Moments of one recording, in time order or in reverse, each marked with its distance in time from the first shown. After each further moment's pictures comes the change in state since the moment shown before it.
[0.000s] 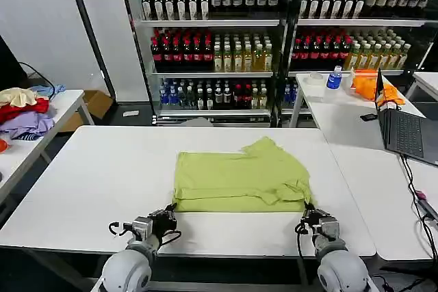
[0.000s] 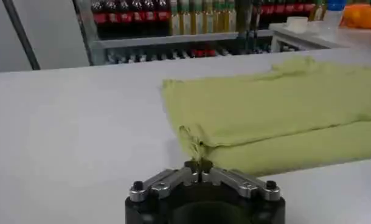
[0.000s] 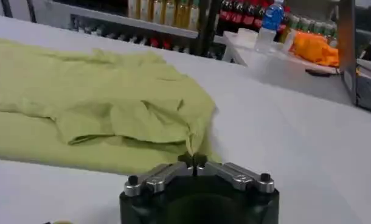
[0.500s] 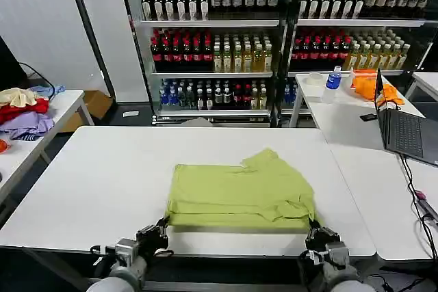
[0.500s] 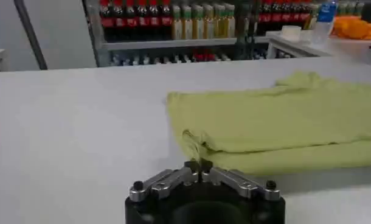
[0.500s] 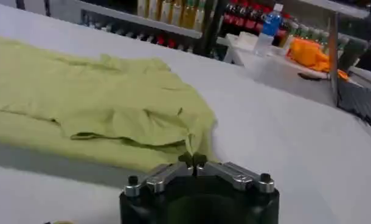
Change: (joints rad) left arm 0.232 0.007 -0.107 -0.195 0.012 -0.007 0.001; right arm -0.215 0.018 0.067 0.191 -0.099 -0.025 -0.040
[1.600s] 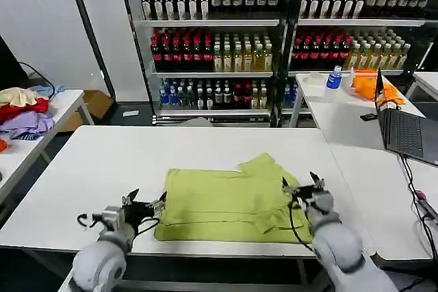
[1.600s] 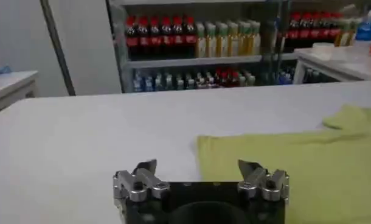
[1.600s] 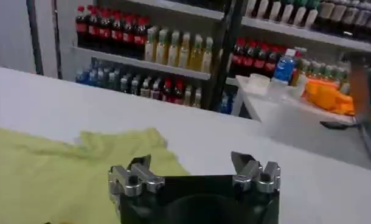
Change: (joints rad) left arm -0.345 0.070 0.034 0.224 -0.145 0.039 -0.042; right arm 0.709 0.006 -0.251 -0.471 0.211 -0.004 0.031
